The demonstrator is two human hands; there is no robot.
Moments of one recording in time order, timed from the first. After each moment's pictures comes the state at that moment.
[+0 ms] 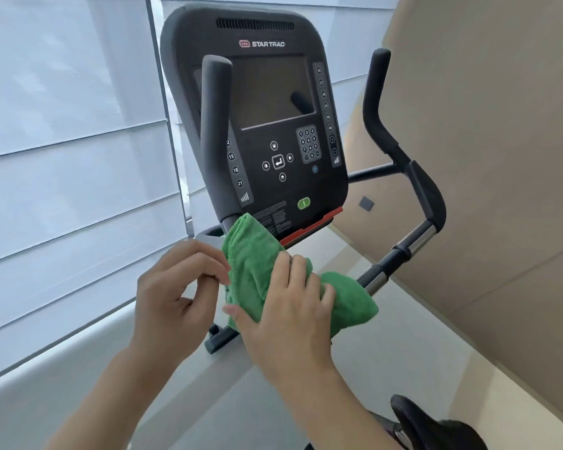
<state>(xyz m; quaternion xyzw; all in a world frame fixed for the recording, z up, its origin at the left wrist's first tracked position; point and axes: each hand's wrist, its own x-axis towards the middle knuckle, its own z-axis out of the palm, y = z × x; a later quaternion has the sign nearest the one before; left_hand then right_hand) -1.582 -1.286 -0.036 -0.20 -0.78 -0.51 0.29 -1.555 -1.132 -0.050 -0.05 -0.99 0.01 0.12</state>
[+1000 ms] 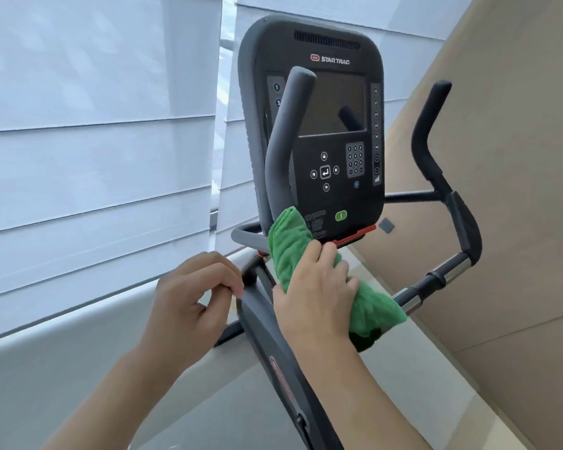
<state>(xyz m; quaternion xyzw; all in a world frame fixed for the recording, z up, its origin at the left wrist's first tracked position) -1.559 -1.336 -0.048 -0.16 -0.79 -0.53 0.26 -1.588 -1.169 -0.034 -0.06 -0.99 -0.05 0.15</state>
